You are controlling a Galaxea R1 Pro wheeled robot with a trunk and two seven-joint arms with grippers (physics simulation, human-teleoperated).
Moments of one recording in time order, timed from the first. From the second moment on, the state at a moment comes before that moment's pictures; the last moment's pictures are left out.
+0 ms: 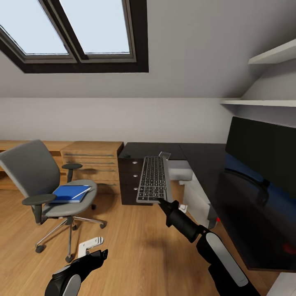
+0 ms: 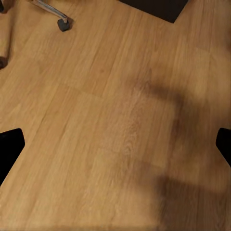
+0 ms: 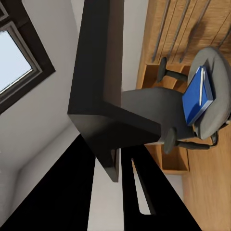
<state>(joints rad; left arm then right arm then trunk) -0.03 -0.02 -0.07 -1.58 0.47 0.72 0.40 -0.32 -0.06 0.31 -1.42 -1.75 0.37 -0.09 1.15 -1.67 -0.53</state>
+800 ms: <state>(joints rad) -0.03 -0.02 -0.07 -1.58 0.47 0.71 0.41 -0.32 -0.09 0.29 -1.41 -1.79 0.37 -0.08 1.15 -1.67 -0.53</state>
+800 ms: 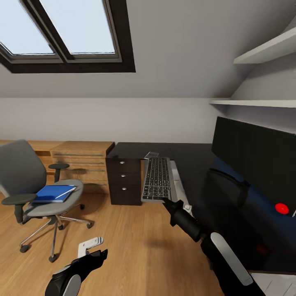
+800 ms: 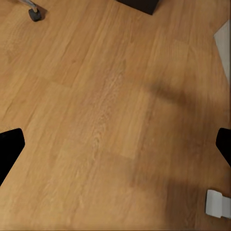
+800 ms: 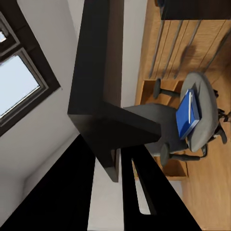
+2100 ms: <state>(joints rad) -0.03 -0.02 -0.07 -1.56 0.47 0.71 0.41 -0.32 -0.12 0.15 -1.27 -1.78 0.44 -0.09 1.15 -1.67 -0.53</state>
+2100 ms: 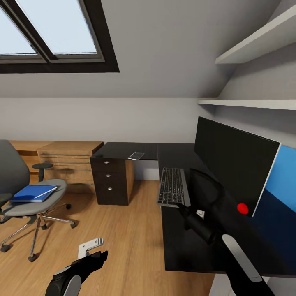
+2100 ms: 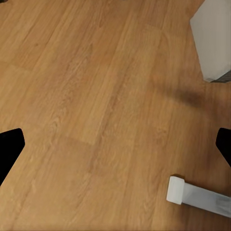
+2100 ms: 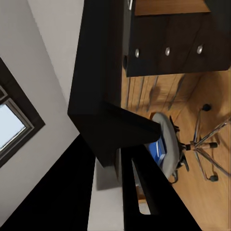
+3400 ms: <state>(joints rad) -0.03 -0.02 -0.07 -1.55 0.47 0.71 0.40 -0.33 -0.18 0.15 -1.22 -1.76 0.49 -0.08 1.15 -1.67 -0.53</state>
